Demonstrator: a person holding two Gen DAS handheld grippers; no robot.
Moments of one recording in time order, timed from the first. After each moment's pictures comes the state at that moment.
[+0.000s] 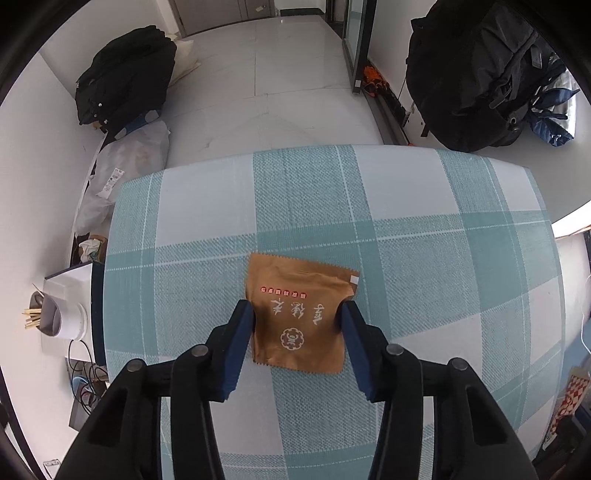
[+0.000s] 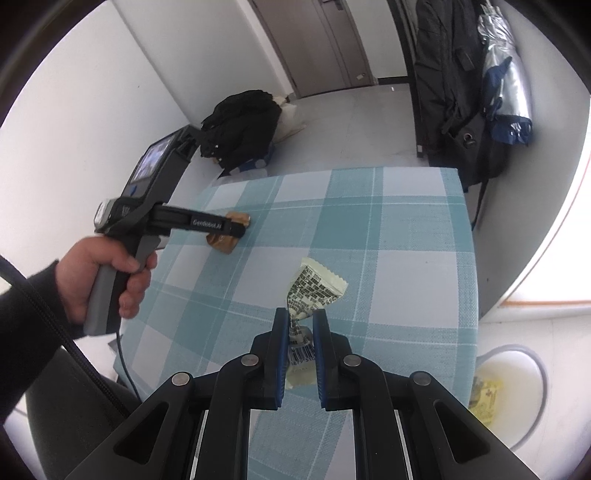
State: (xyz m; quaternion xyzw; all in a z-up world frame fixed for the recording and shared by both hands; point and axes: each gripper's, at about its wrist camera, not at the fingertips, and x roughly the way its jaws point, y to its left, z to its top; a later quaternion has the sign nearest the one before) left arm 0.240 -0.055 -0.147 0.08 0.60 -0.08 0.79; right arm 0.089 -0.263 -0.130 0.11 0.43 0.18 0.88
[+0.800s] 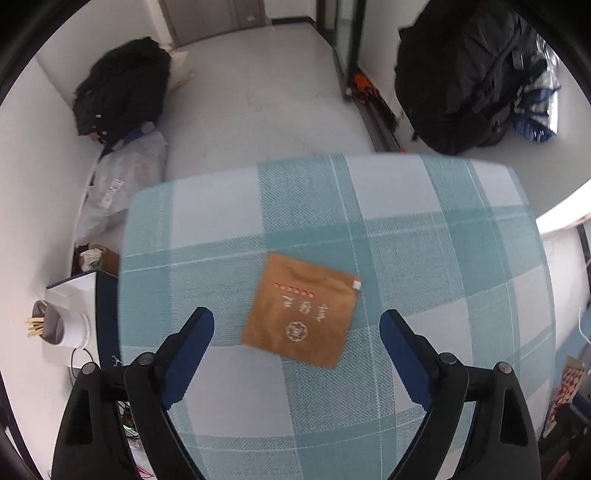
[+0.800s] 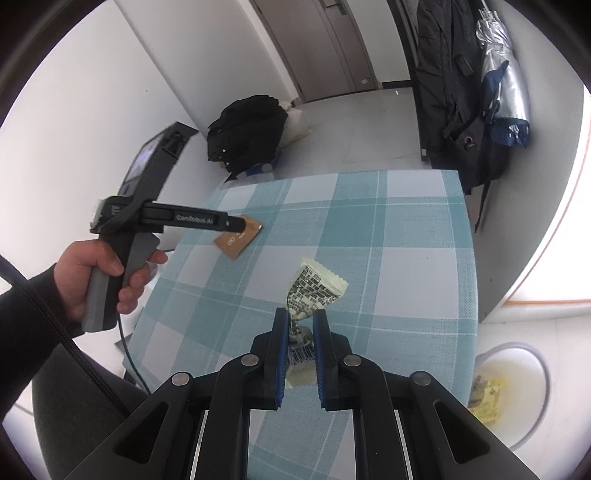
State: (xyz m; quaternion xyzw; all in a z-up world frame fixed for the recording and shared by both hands) left arm 0.236 -0.057 -0.137 0.10 0.59 -0.10 0.80; right arm 0.074 -0.262 -0.124 0.12 0.42 0.19 0.88
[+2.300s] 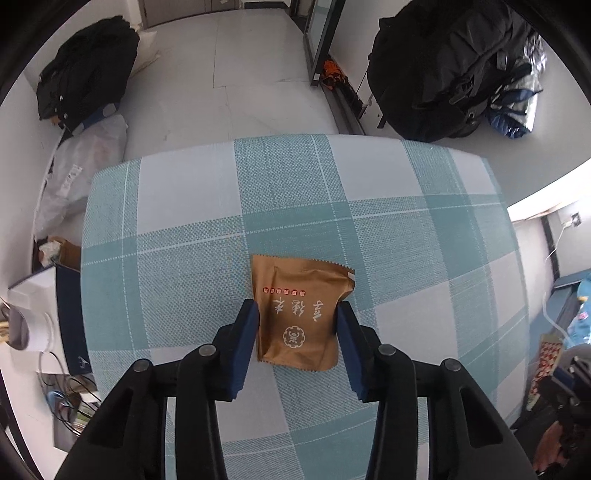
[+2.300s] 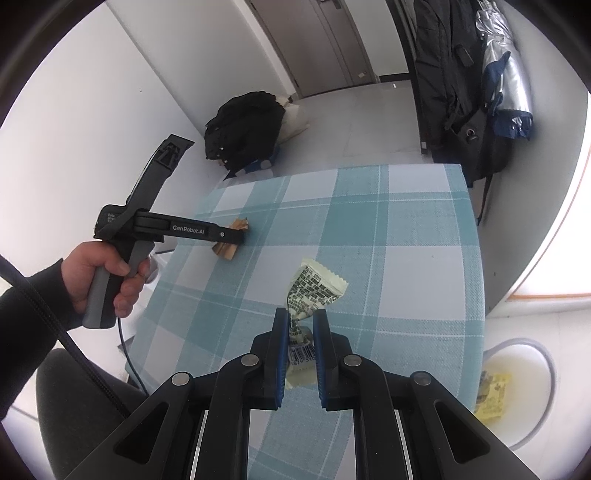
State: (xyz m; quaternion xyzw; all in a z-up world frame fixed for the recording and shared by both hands) left arm 0.240 -0.036 -0.144 0.04 0.61 -0.17 0.77; right arm 0.082 -0.260 -0.127 0.13 0.43 0.19 0.87
